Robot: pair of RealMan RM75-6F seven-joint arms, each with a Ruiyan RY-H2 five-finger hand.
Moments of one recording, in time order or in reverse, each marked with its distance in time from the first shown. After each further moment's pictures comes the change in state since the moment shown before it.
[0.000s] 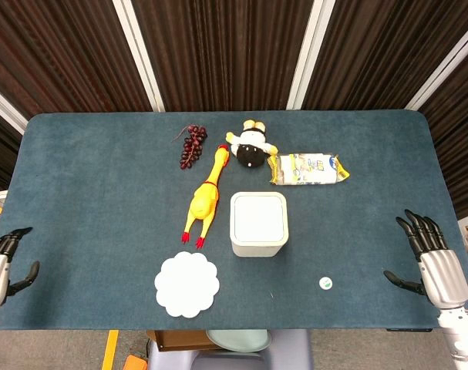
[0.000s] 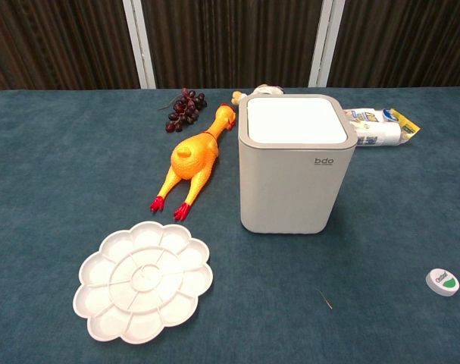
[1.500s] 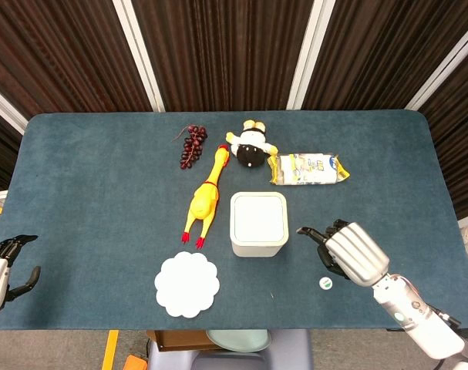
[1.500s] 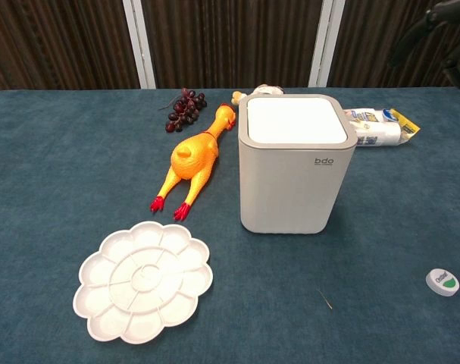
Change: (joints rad) left arm 0.013 0.053 0.026 -0.054 0.031 0.029 -0.038; right arm 0.327 0.233 0.073 -0.491 -0.051 -0.431 -0.354
